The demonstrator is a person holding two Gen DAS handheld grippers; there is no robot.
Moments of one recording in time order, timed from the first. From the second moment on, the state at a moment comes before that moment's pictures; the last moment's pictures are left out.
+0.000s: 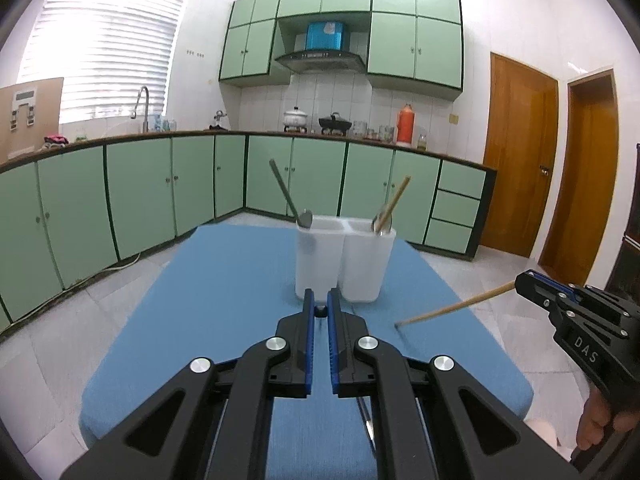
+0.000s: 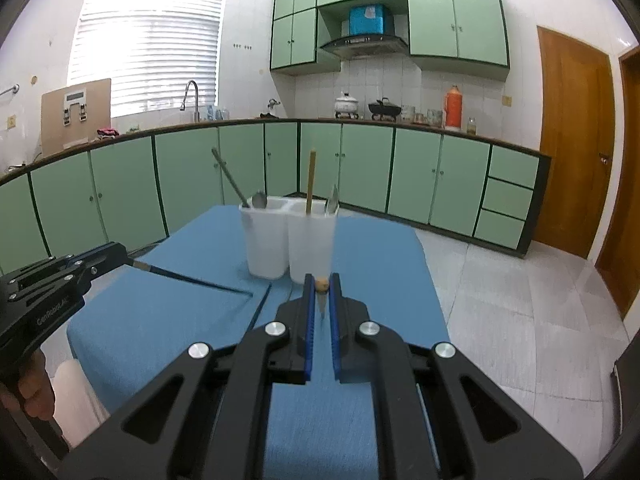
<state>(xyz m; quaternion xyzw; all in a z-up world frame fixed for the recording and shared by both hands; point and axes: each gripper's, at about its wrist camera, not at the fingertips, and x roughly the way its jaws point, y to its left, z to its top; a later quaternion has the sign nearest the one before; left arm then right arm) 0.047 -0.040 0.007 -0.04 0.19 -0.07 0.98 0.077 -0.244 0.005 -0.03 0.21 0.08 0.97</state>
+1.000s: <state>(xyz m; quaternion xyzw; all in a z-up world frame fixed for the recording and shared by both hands) 0.086 -0.034 0.081 -0.04 0.14 -0.10 0.98 0.114 -0.240 0.092 -0.03 0.18 0.19 0.97</state>
